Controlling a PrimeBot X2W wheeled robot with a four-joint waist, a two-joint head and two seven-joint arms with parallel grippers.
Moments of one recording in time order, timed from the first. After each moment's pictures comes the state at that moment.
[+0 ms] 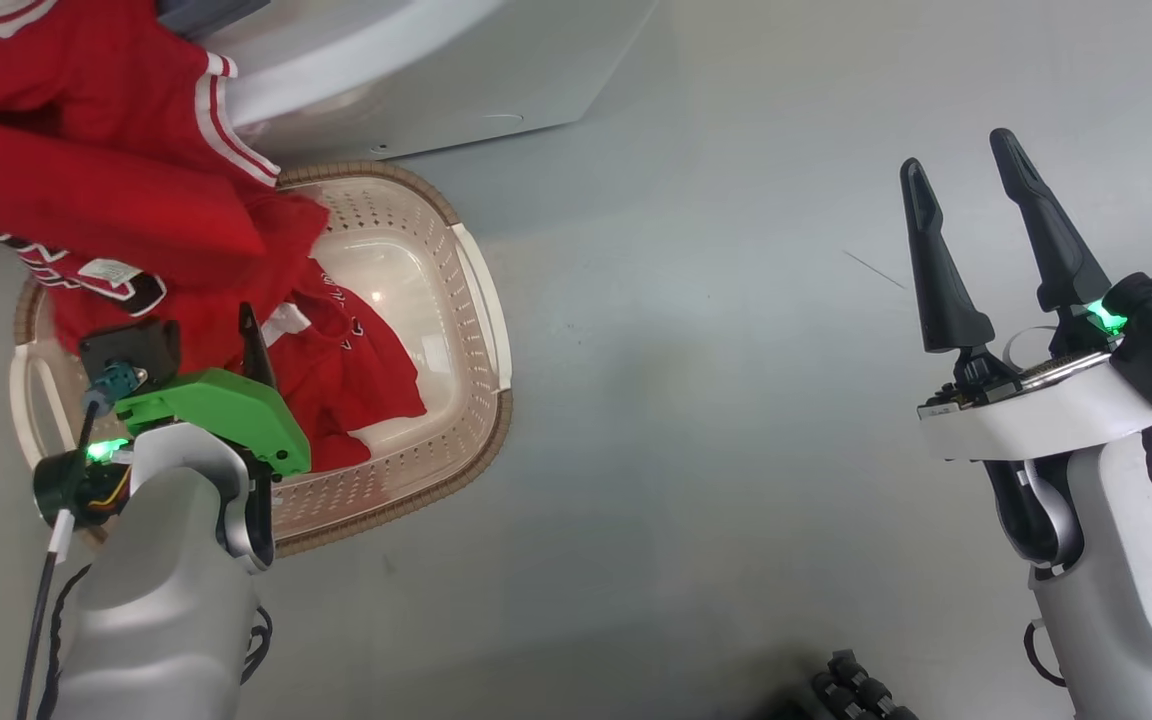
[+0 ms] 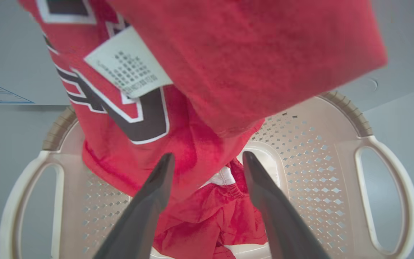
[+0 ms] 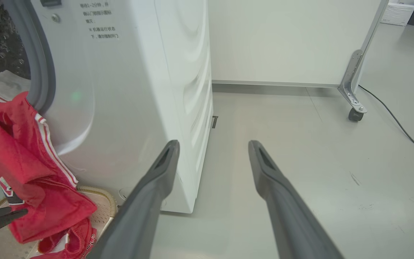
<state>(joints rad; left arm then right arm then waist) -0.68 0.03 -0.19 0.97 -0.50 0.12 -0.23 -0.33 -0.19 0.21 0.03 0.36 0.12 -0.26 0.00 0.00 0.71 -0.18</state>
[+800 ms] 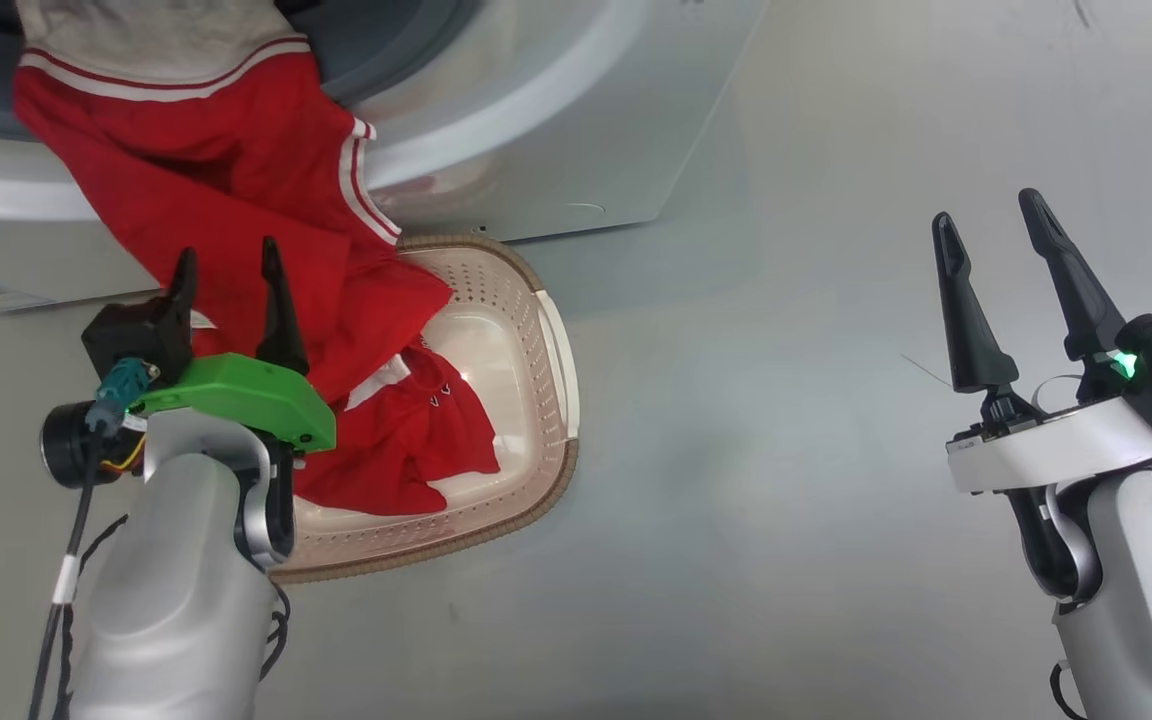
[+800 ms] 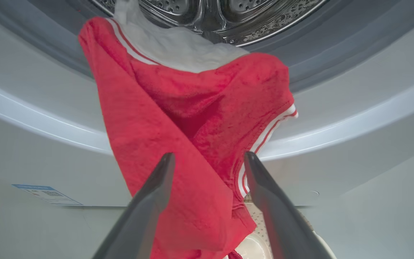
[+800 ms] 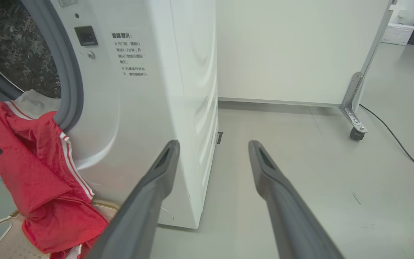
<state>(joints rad) -0.58 0.03 -0.20 0.64 -0.45 0.12 -0.25 -0.27 -0.20 0.15 0.08 0.33 0.12 -0.26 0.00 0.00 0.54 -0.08</state>
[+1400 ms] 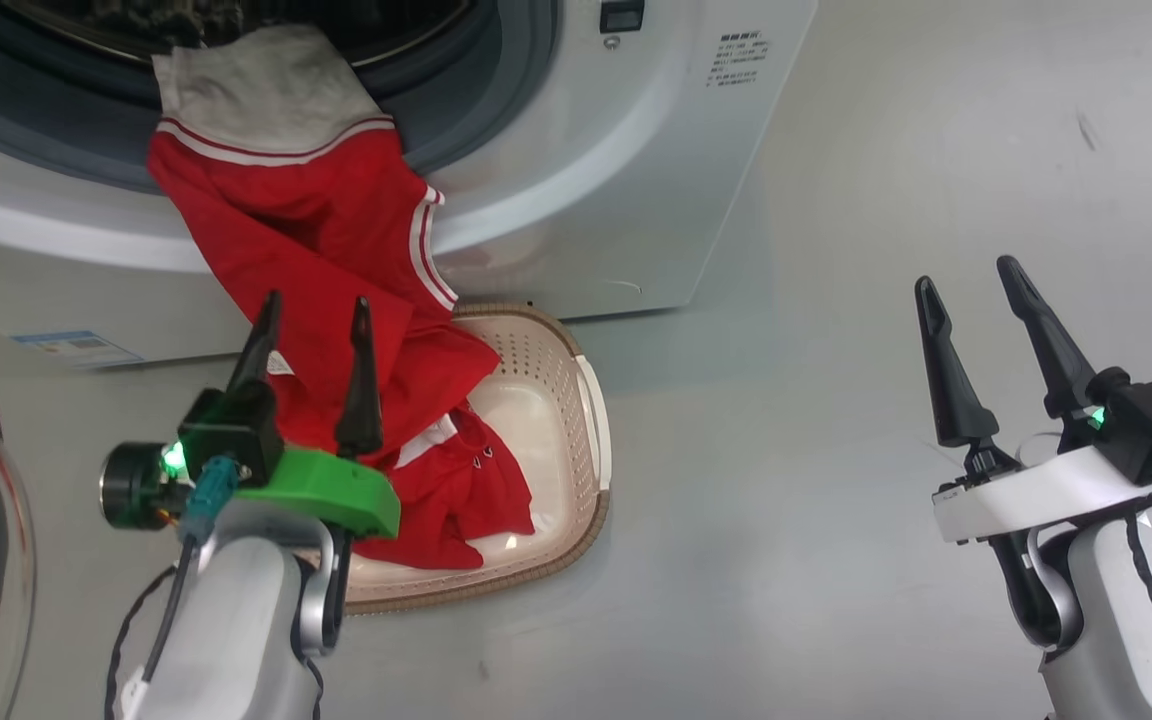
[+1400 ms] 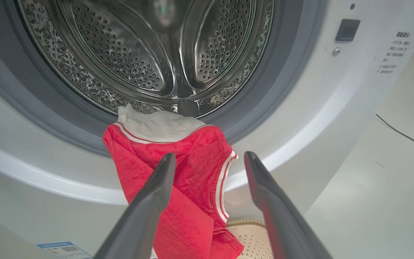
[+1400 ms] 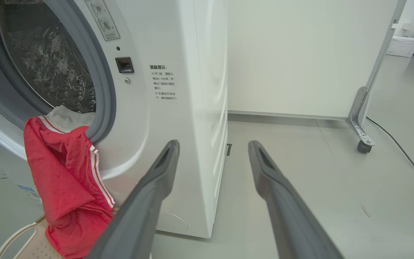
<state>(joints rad) -0.39 0.03 -0.28 0.36 -0.32 0.12 -0.25 -0.21 -0.18 0.15 0.11 0.31 0.12 -0.26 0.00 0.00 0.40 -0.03</state>
